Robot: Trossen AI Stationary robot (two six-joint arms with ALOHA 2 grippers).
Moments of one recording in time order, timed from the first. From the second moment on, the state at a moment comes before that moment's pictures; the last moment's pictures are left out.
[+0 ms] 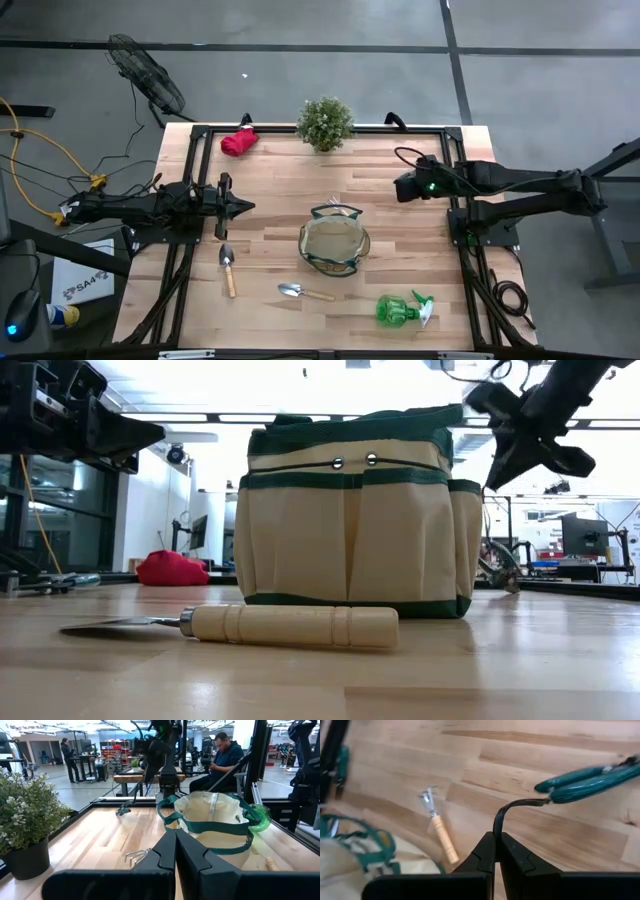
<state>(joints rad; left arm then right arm) -0.01 0.11 0.01 0.15 -0.04 0.02 -0.12 0.88 0.76 -0.80 0.23 1.13</state>
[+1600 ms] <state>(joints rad) -0.01 0.11 0.01 0.15 -0.04 0.02 0.44 1.00 1.33 -0.95 0.52 0.91</state>
